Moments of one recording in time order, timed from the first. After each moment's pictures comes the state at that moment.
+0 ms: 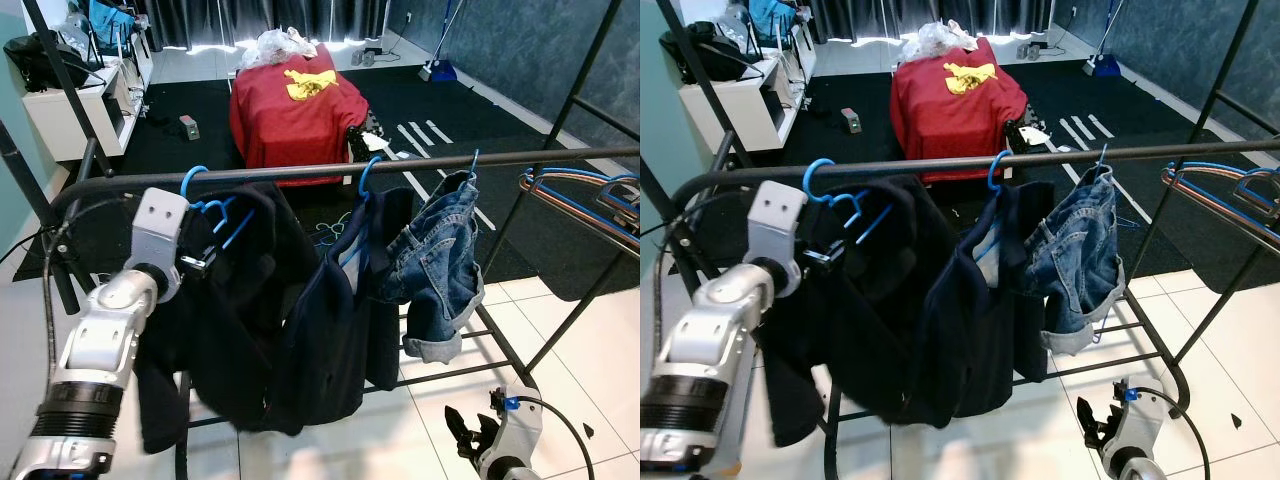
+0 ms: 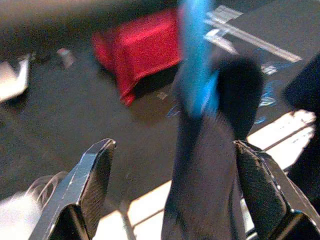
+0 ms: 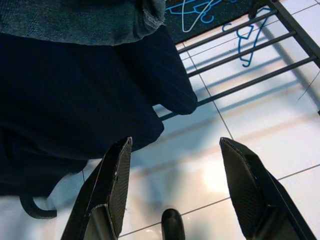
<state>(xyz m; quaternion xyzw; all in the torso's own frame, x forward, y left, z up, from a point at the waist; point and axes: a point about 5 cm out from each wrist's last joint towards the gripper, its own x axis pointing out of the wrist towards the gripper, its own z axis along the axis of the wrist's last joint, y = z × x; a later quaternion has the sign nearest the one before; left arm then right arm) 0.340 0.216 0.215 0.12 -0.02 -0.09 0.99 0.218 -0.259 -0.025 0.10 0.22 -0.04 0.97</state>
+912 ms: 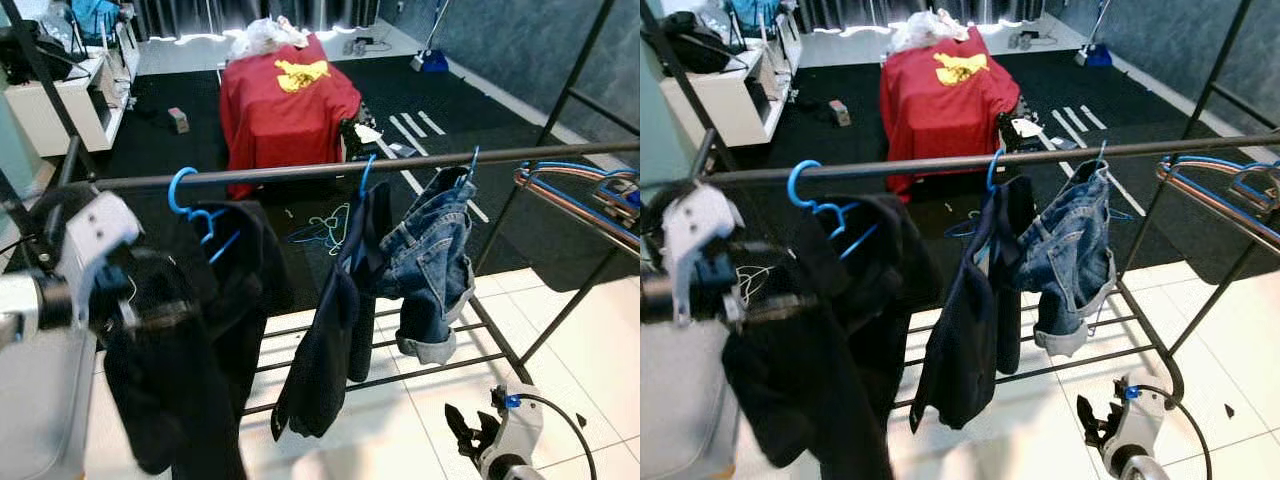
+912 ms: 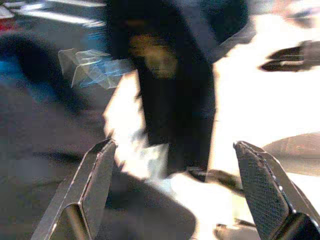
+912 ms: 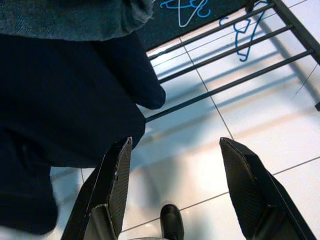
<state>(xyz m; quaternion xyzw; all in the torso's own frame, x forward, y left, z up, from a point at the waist) 0.251 0.227 0.237 0.18 0.06 -0.47 0.86 0.218 -0.259 -0.022 0.11 0.22 -0.03 0.97</state>
